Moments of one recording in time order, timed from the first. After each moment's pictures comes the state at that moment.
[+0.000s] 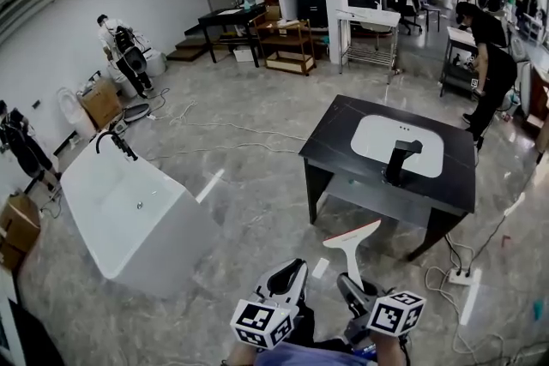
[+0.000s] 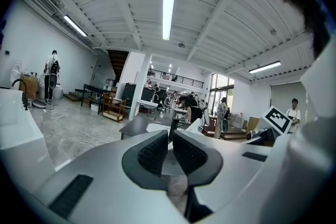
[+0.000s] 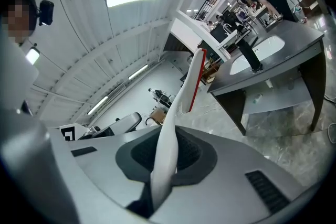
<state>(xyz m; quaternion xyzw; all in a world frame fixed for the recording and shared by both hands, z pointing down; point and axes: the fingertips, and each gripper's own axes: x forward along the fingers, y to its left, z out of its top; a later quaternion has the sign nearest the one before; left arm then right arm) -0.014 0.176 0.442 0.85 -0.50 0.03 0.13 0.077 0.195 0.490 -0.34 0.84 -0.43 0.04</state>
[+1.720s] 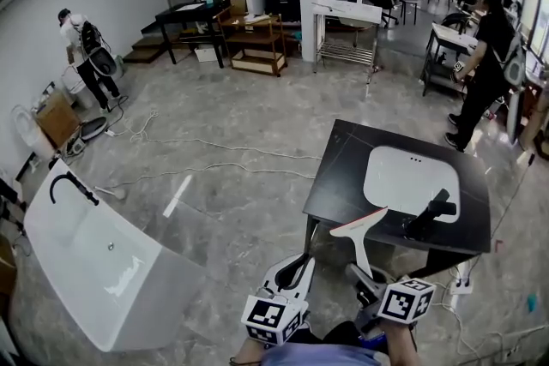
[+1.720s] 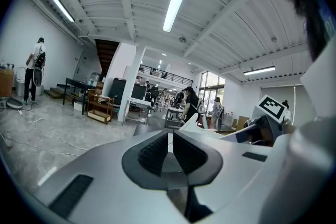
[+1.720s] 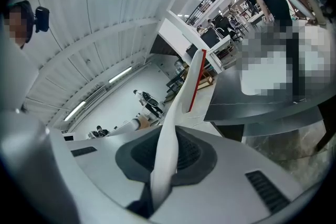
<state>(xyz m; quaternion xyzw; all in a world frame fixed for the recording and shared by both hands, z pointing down) -0.096 -0.146 0.457 0.89 -0.43 0.03 0.14 -0.003 -0.123 0.492 -0.42 0.80 -0.43 0.03</state>
